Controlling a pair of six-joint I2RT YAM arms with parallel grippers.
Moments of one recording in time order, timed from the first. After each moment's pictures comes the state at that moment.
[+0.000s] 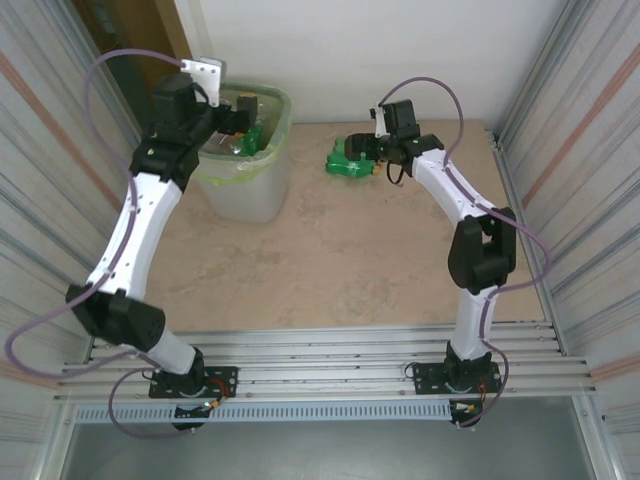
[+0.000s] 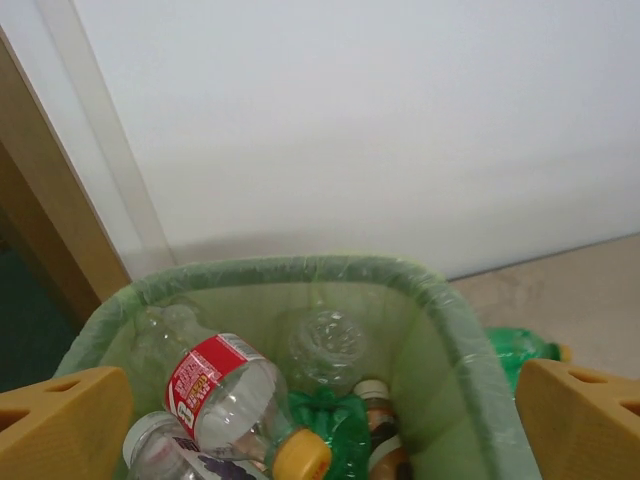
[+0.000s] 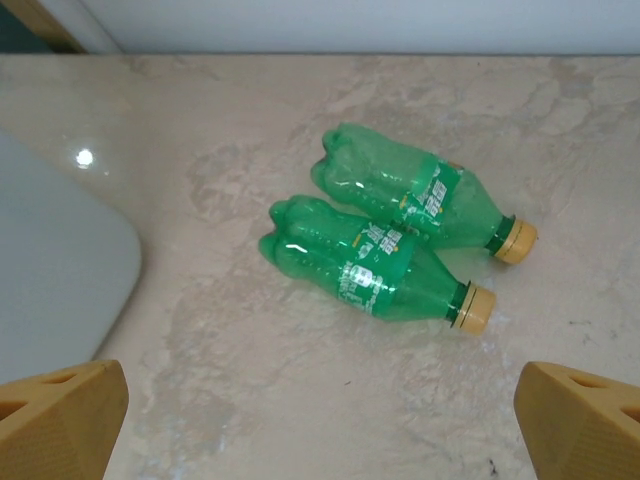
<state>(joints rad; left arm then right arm) -0.24 1.52 1.75 -0.42 0.00 0.04 0.31 2.00 1.83 -0.52 -0.09 0.20</state>
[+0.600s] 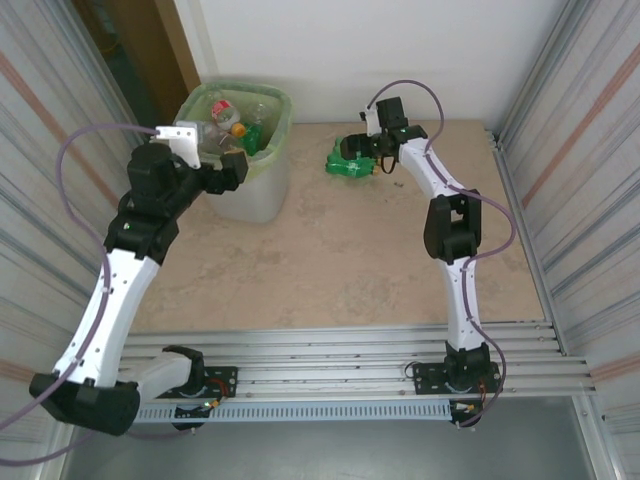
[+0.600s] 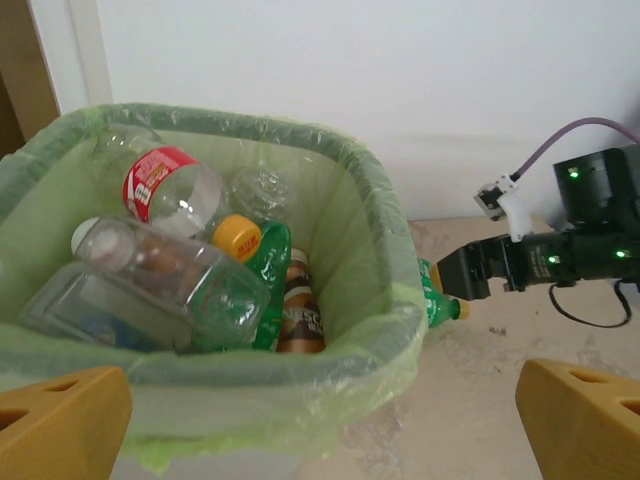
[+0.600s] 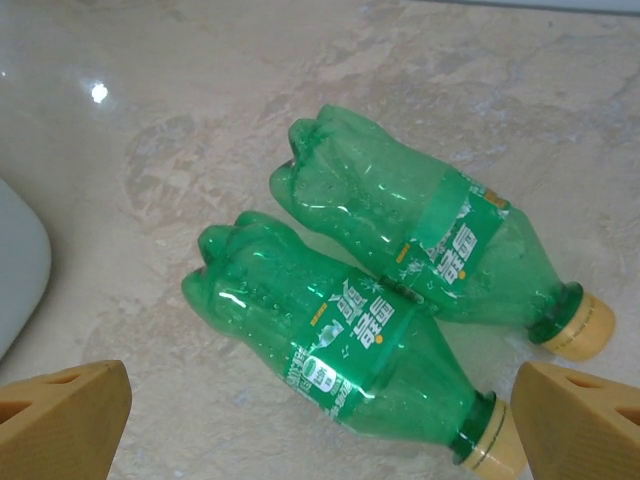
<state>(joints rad) -0.24 1.08 1.26 -0.42 0.08 -0.17 0.27 2.42 2.27 -0.65 -0.22 0.08</state>
